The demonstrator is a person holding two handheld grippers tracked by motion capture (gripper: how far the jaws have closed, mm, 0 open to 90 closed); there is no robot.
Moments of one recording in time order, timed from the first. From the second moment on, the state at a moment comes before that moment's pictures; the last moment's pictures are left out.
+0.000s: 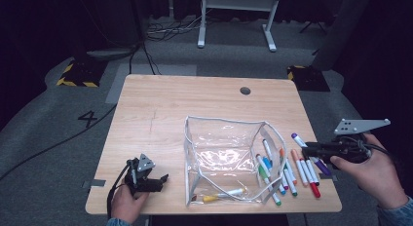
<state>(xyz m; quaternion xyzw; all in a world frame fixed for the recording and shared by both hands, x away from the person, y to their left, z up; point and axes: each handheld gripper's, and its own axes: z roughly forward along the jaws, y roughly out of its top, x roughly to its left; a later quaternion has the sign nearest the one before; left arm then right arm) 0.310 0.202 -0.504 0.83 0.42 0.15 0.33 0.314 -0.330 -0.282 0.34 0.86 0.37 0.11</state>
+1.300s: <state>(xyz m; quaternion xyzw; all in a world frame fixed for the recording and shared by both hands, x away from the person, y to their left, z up) 0.314 0.201 -0.504 0.83 0.42 0.15 0.33 0.321 -0.138 -0.286 0.12 0.95 0.28 0.00</state>
